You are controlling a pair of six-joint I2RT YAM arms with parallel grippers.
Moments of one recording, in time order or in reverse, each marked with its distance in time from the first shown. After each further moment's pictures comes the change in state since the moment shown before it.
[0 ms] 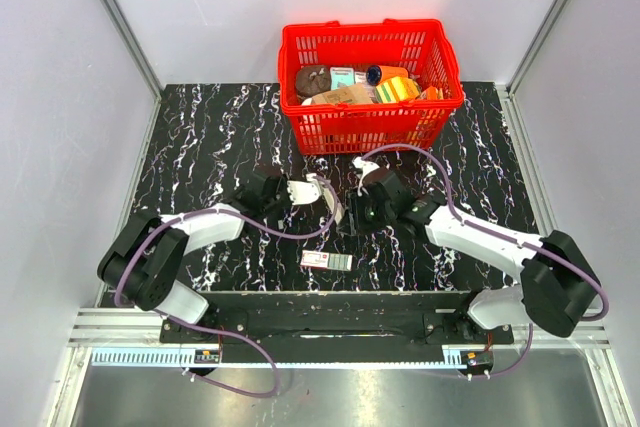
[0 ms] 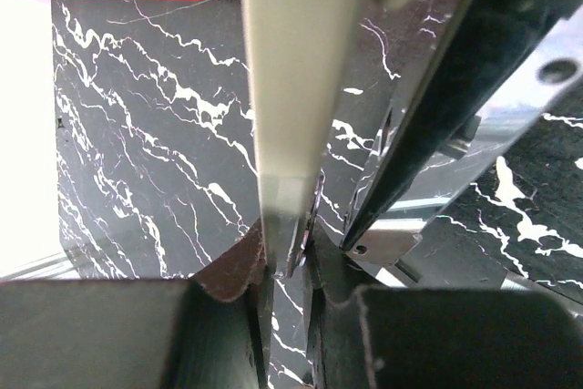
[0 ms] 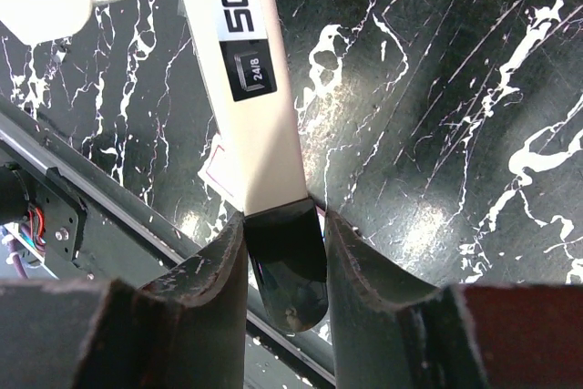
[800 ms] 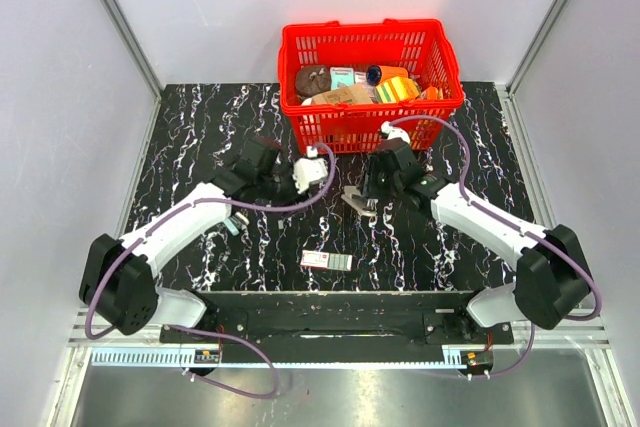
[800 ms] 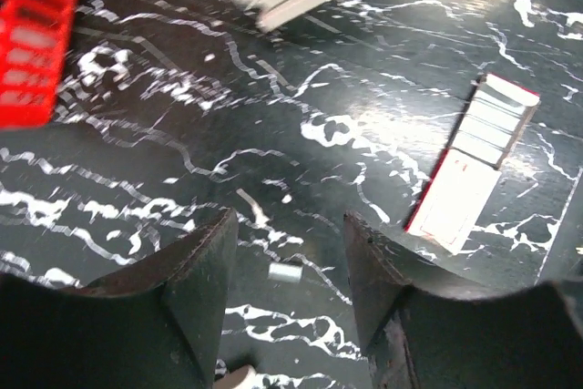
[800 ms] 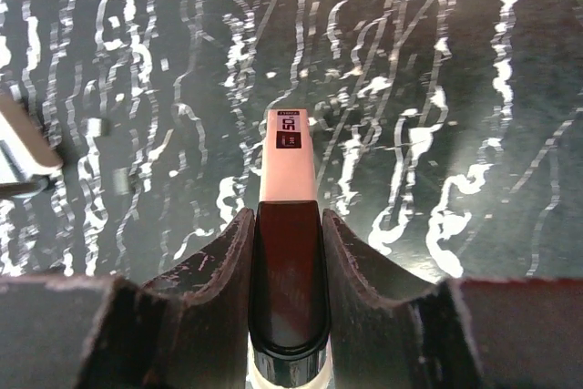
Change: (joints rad) left arm -0.061 -0.137 0.338 -0.654 0.515 -0.323; right arm -0.138 0.037 0.156 -0.058 0.222 0.045
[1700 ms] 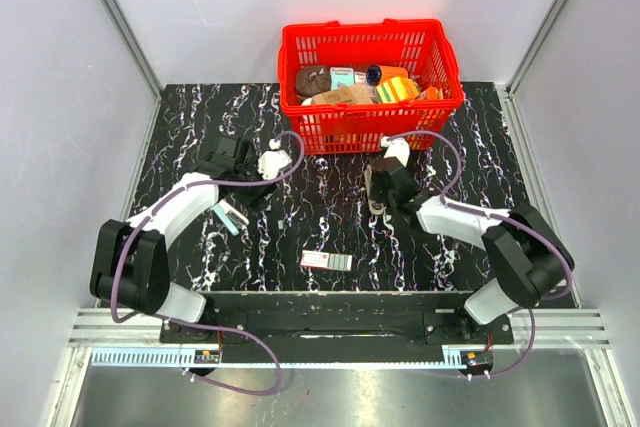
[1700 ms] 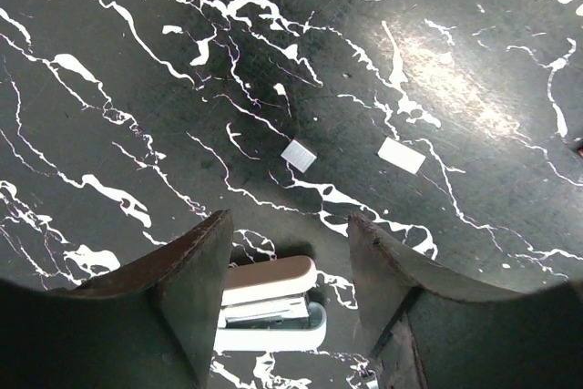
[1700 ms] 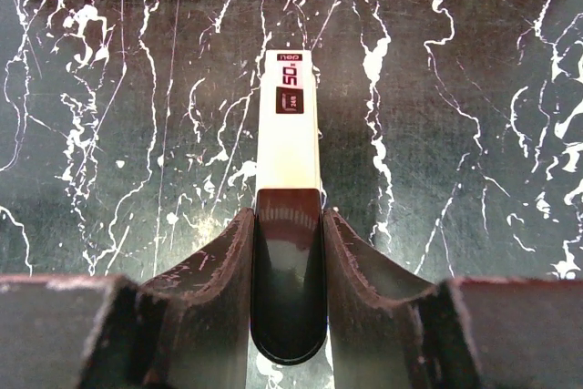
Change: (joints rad) left arm 0.306 0.071 -0.032 -0.081 -0.132 -0.003; right arm -0.016 0.134 -0.218 0.421 0.311 -0.180
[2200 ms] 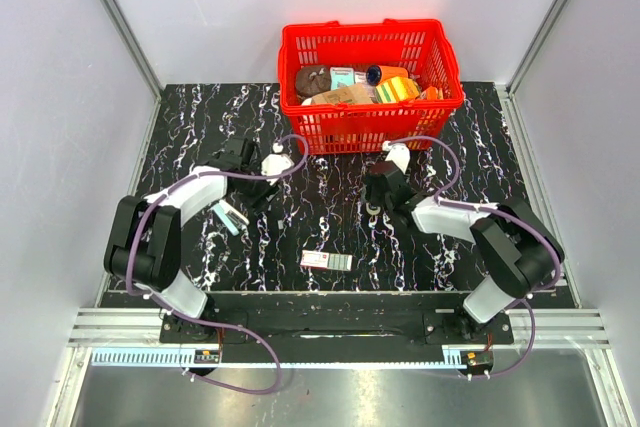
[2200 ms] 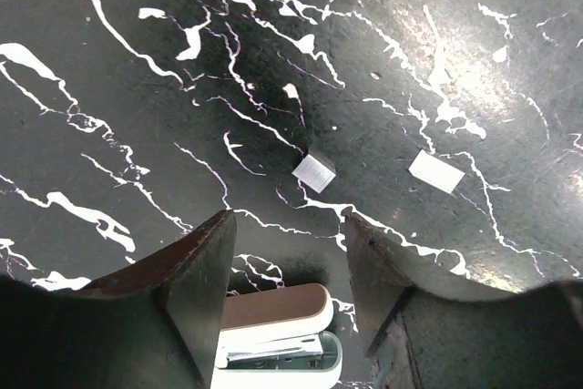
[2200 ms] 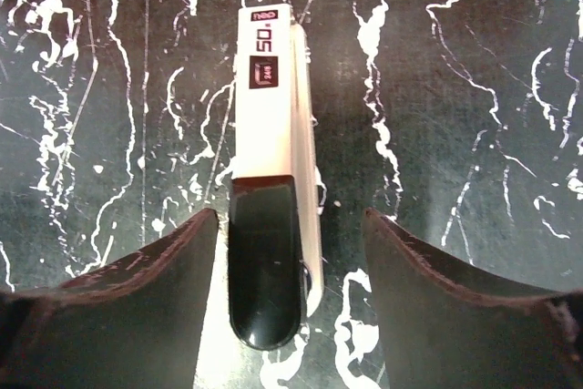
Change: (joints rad) left arm 0.005 0.161 0.005 0.061 -0.035 0.023; right arm 0.000 0.080 -0.020 0.067 0.007 0.079
